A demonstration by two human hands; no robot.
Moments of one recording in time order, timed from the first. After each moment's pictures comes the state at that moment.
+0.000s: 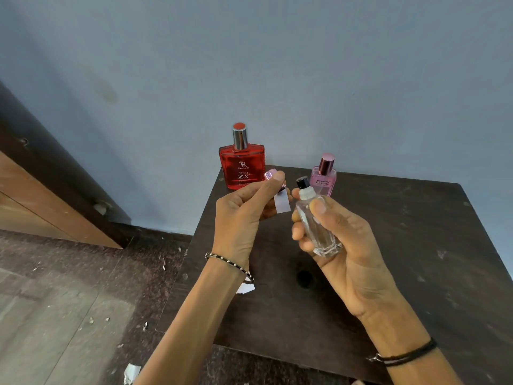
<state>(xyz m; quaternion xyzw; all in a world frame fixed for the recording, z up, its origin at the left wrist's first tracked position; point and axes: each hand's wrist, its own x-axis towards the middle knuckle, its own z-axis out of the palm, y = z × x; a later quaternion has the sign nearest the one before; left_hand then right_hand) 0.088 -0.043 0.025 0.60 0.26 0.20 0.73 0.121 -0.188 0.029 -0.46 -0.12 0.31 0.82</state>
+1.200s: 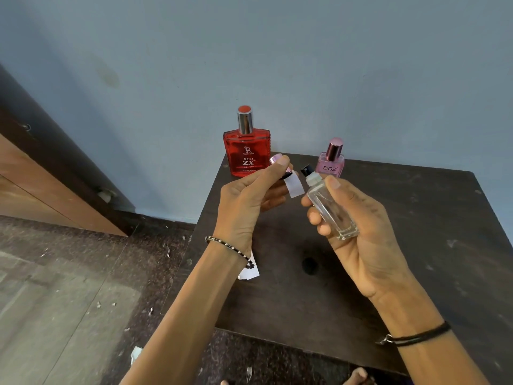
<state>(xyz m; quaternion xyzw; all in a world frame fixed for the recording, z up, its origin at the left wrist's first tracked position) 0.086 -0.041 0.026 0.58 0.26 0.16 0.76 0.132 -0.193 0.022 -0.48 -0.14 0.29 0.82</state>
